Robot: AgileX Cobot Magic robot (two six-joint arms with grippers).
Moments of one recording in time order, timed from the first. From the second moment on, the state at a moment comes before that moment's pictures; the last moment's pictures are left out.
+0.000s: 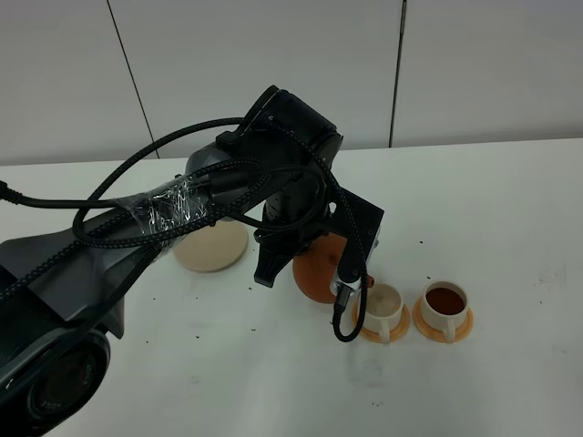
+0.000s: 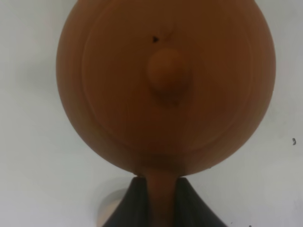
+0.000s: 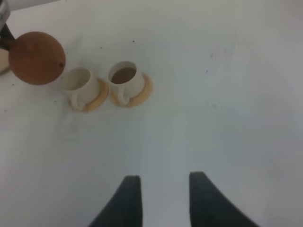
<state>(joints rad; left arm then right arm) -0.67 2.26 -1.97 0.34 1.07 1.23 0.09 -0.01 -0.48 0.17 1.06 0.05</state>
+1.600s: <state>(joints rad) -0.68 2.26 -1.97 0.36 1.09 1.23 0.09 -0.01 -0.48 0.17 1.06 0.05</state>
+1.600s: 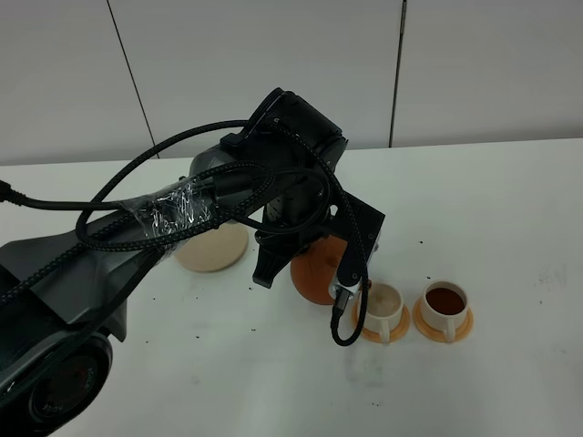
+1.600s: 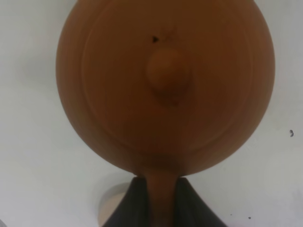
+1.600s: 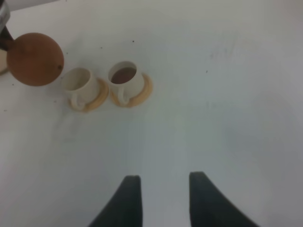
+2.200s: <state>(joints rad) -0.68 2.26 -1.97 0.36 1.06 1.23 0.09 -0.01 -0.48 0.17 1.06 0.05</state>
